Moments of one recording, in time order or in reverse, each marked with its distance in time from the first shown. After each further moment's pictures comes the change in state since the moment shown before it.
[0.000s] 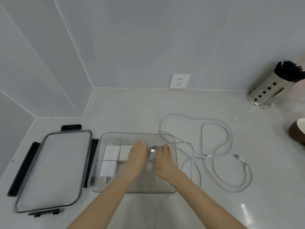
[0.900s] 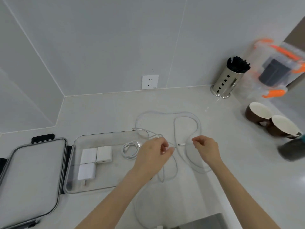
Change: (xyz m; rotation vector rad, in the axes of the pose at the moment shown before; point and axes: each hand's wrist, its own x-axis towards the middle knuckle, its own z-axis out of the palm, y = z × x) left_hand -0.085 0.118 -0.037 -0.393 0.088 0.403; right_hand -0.065 0.179 -0.058 0.631 0.625 0.270
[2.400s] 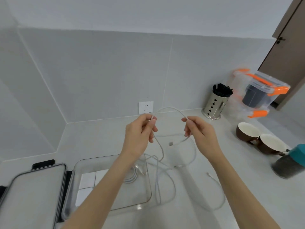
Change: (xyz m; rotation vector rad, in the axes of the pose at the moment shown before) left_hand 0.042 0.056 -0.073 -0.508 0.238 0.124; right_hand -0.030 -0.116 -0.071 0.516 0.061 -0.533
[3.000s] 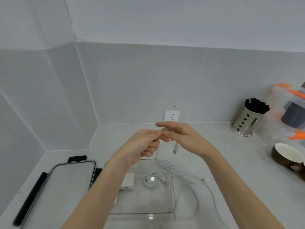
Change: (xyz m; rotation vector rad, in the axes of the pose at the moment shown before) left_hand -0.004 0.015 -0.077 -0.148 -0.296 -0.480; right_hand 0.026 -0.050 0.093 -0.047 -0.688 -0.014
